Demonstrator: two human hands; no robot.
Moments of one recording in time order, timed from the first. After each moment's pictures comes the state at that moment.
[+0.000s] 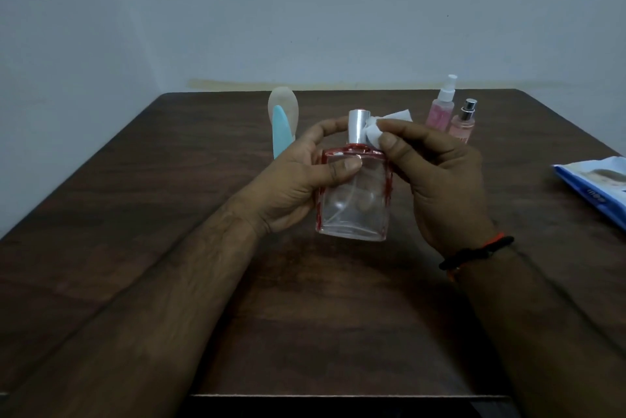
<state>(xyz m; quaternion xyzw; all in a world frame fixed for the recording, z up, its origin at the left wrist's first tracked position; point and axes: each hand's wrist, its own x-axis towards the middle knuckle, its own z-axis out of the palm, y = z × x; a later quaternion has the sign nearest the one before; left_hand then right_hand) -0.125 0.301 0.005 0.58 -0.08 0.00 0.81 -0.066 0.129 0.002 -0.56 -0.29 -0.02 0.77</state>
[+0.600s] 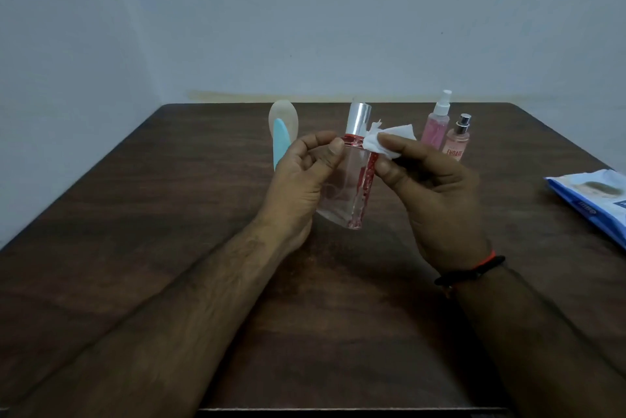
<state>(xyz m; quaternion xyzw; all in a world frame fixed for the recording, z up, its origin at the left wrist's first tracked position) -0.118 0.283 -0.003 0.60 0.07 0.21 0.77 -0.071 0.128 -0.002 -0.56 -0.36 -0.08 0.74</state>
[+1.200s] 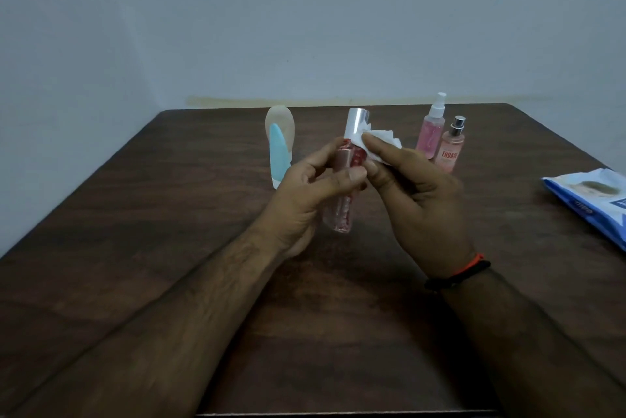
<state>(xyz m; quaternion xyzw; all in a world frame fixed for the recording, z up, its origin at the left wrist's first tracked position) -0.125 0.280 -0.002 0.63 -0.05 0.11 0.77 -0.066 0.130 -0.011 -0.65 -0.42 -0.20 0.60</state>
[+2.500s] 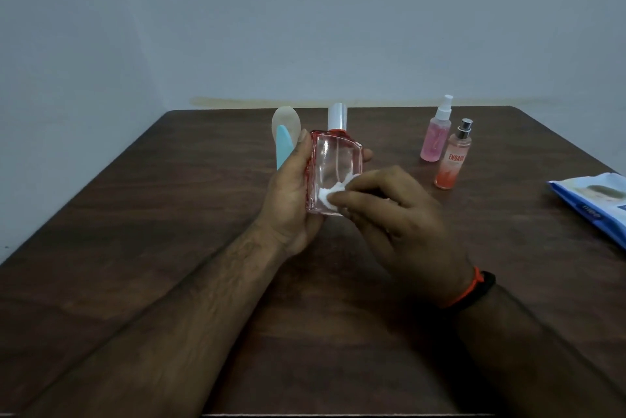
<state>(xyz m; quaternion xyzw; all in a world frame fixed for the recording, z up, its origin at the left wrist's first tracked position) -0.120 0.292 -0.004 0.47 -0.01 0.09 0.88 -0.082 0.131 -0.012 -0.69 -0.54 -0.32 0.35</state>
